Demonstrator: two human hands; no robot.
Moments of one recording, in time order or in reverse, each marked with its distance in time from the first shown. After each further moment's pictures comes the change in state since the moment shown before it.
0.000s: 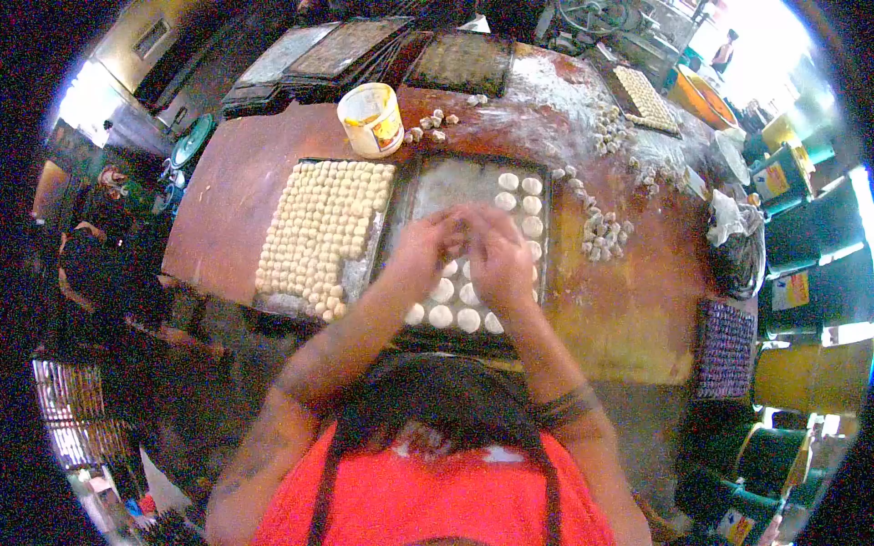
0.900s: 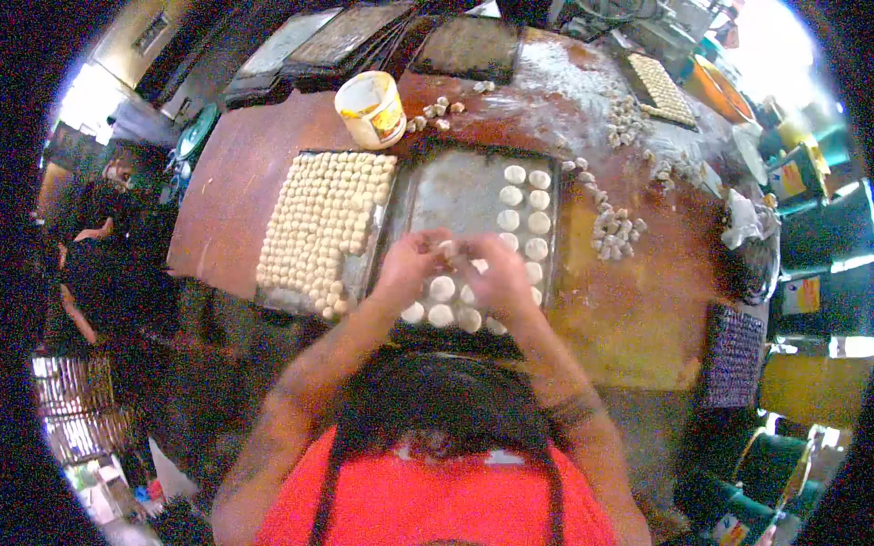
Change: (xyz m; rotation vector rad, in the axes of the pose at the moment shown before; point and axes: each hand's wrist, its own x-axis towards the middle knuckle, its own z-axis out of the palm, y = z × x) left_hand 0.000 -0.032 -0.060 0.439 0.243 -0.016; right_hand -0.019 0.042 0.023 0.213 -0.202 0.063
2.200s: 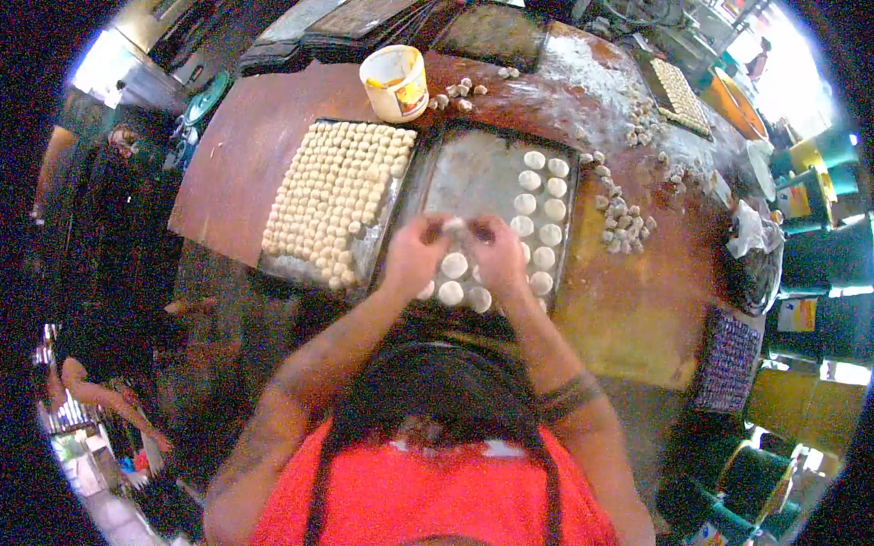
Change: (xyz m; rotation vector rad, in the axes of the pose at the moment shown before) left_hand -0.041 0.007 0.004 0.443 0.203 0.285; right_hand -0.007 0.046 0.054 0.384 -0.006 0.332
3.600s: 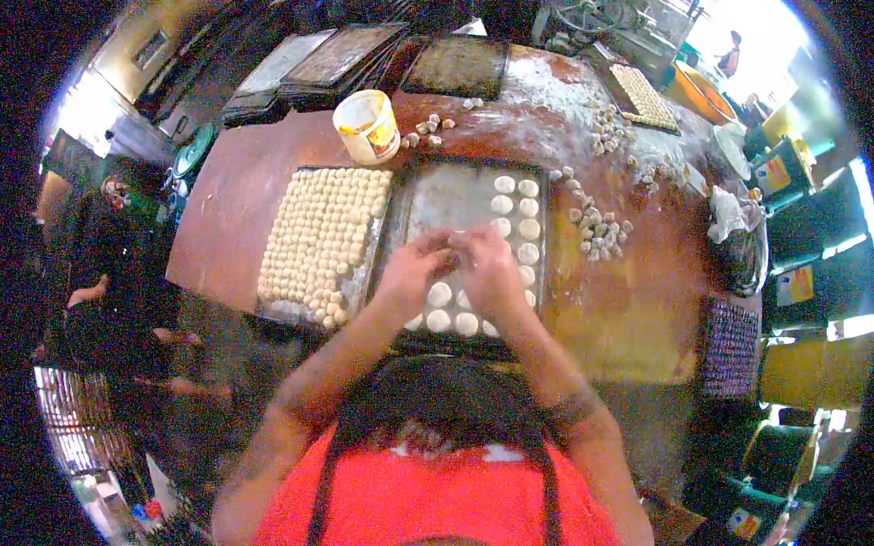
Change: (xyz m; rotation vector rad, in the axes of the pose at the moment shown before) left_hand 0.015 0.026 0.017 -0.702 -0.249 -0.212; right_hand -0.017 -0.091 -0.026 -0.540 0.125 -0.441
